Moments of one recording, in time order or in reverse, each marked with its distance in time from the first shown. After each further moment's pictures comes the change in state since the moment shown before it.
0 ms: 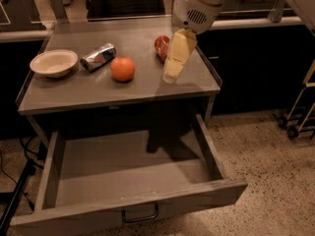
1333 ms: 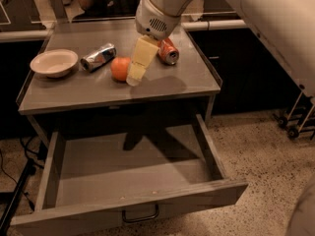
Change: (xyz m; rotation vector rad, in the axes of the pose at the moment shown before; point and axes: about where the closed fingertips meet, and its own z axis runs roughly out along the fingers) arm -0.076 0.004 0.053 -0.101 -0.165 -0.092
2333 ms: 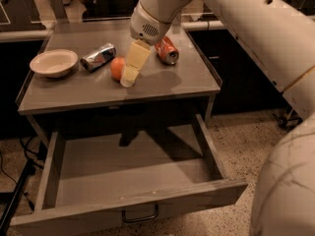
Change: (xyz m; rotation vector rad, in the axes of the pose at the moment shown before) arm -0.005 -0.014 0.033 -0.055 -0.020 0.024
